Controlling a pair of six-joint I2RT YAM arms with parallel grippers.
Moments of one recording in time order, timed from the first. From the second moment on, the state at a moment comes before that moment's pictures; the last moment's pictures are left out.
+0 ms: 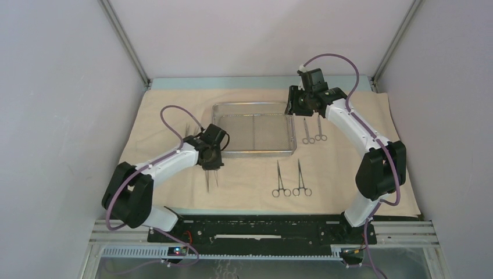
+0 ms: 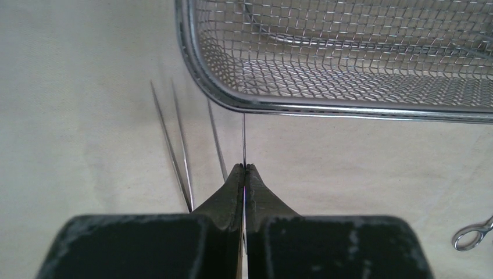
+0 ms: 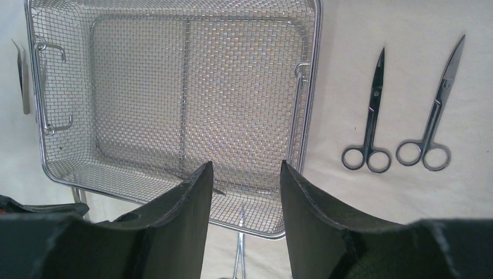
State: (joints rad) left arm -0.54 1.42 0.87 -0.64 -0.18 -0.62; right arm 0.37 1.71 1.55 -0.65 -0.06 0.37
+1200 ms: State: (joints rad) left arm -0.55 1.47 0.79 -0.59 -0.18 -0.61; right arm 0.39 1.71 1.55 -0.65 -0.06 0.37
